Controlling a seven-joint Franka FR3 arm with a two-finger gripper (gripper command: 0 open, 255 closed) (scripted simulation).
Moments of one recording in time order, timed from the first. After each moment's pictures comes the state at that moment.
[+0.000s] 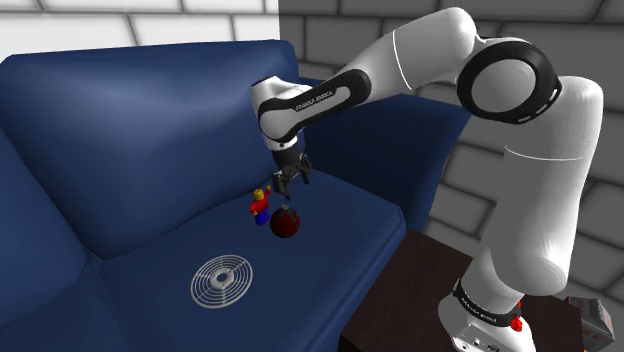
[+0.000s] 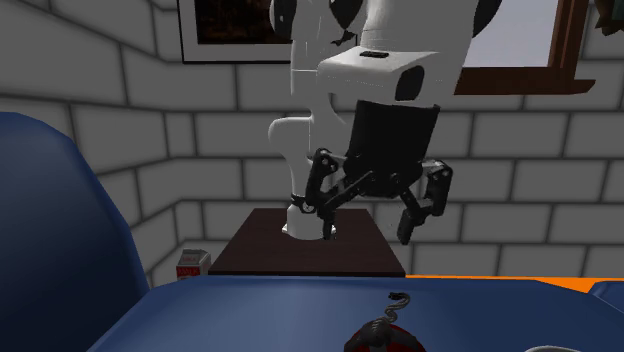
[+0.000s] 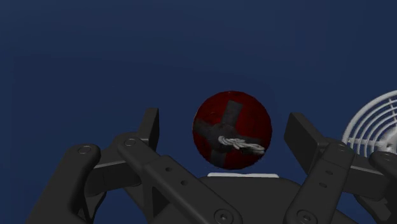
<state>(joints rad) 0.10 0.24 0.09 -1.83 -0.09 1.81 0.17</state>
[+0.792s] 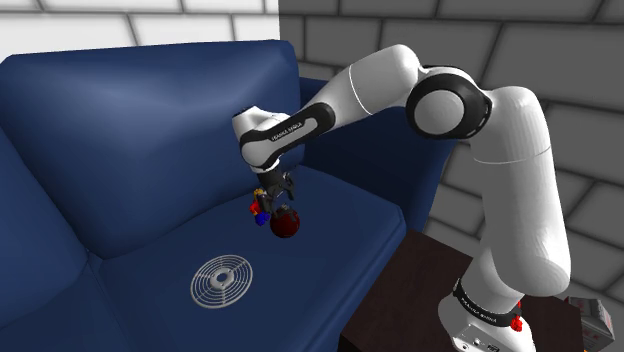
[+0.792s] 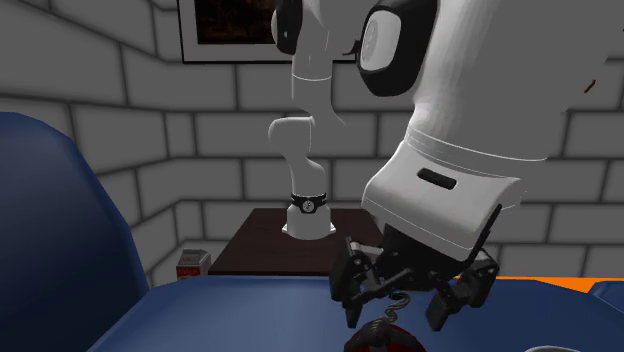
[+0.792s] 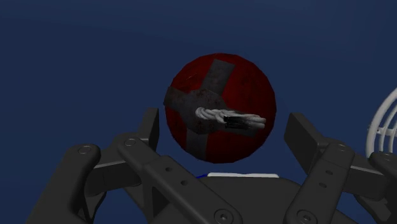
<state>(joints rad) 0.13 0.50 0.10 -1.65 -0.12 1.85 0.20</state>
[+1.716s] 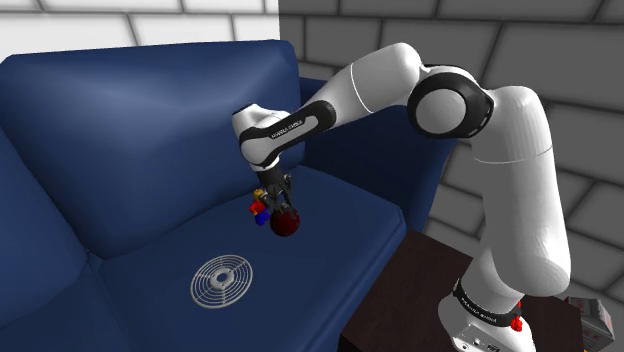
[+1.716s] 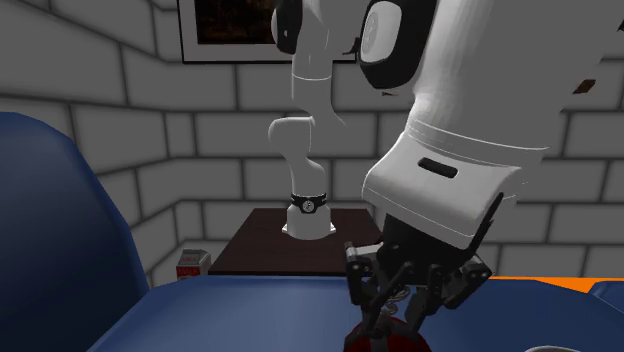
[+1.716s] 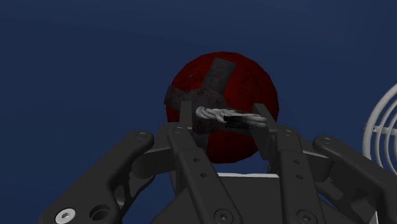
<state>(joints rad) 0.13 0.49 0.10 -1.65 -0.12 1.84 0.19</state>
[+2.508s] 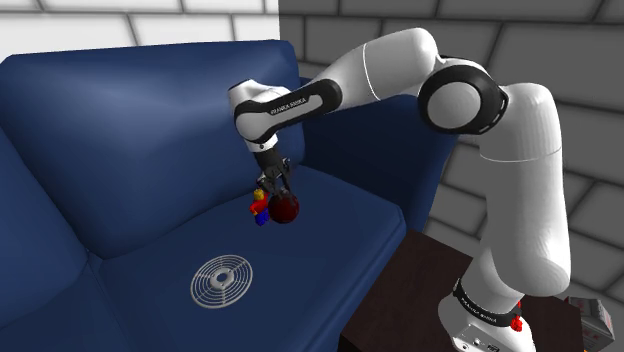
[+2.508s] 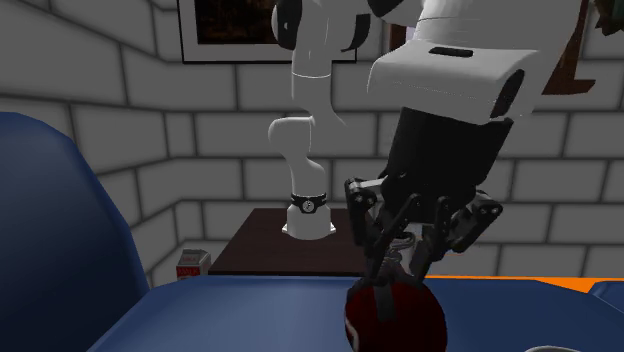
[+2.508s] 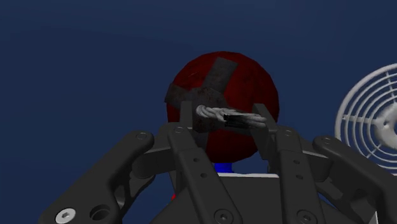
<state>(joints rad) 0.13 0.44 0.10 -1.57 -0.11 1.70 0.18</state>
